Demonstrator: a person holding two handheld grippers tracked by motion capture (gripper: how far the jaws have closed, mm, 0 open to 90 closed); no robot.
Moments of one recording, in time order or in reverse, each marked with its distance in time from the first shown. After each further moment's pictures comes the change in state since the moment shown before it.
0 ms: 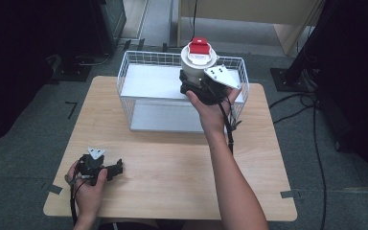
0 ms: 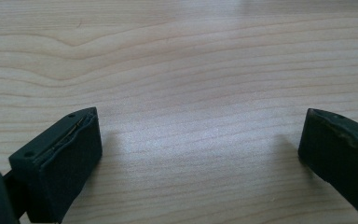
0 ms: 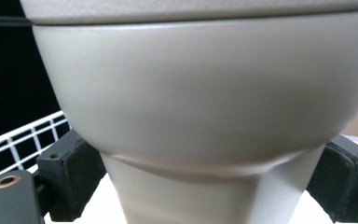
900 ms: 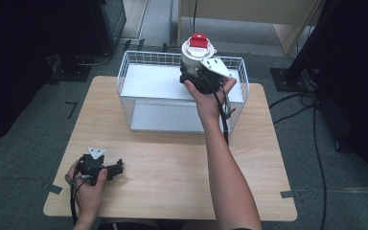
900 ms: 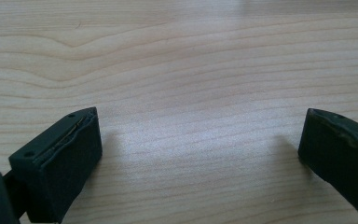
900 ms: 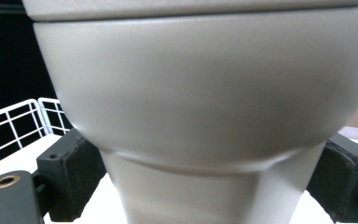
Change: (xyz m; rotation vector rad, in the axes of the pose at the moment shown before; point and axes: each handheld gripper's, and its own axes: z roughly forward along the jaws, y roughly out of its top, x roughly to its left) left arm 0.000 0.000 0.001 -0.003 -0.001 -0.001; right arm -0.017 -0.012 0.047 0.029 -0.063 0.006
